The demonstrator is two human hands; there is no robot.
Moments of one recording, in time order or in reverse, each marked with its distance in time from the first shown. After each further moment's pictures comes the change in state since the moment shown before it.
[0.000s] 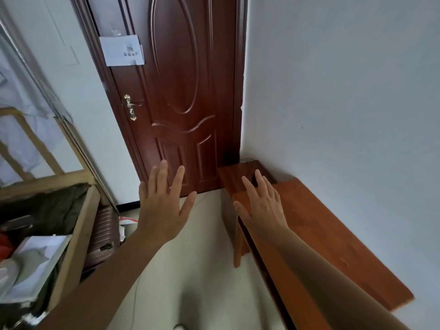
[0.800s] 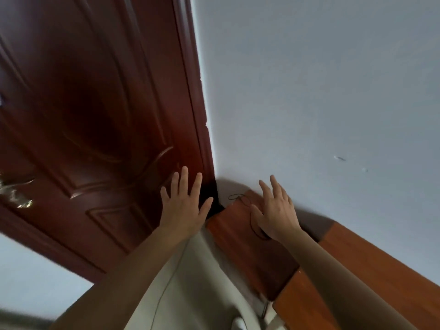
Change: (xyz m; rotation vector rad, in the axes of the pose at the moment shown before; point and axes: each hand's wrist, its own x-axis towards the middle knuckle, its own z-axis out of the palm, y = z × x) left_hand 0.520 -0.081 0.303 0.002 -0.321 0.395; right_hand 0.445 0.096 0.167 -0.007 -0.004 0.491
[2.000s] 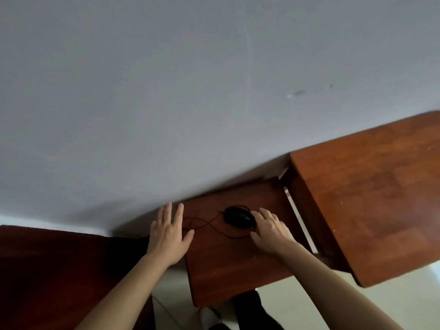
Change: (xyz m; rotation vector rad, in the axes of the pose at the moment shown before) left_hand 0.376 0.052 0.297 0.048 -0.567 0.997; right_hand 0.121 0.072 0.207 0.177 -0.235 1.172
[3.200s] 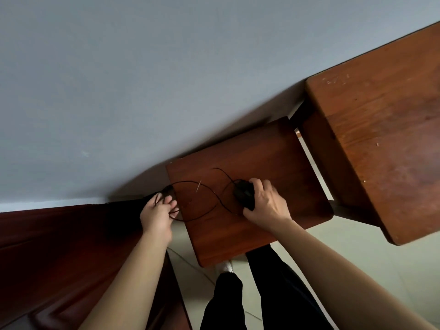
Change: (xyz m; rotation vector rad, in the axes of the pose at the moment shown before) left_hand 0.037 -0.008 0.097 -1.615 0.212 -0.966; right_hand 0.036 0.015 0.115 0.202 0.086 0.084
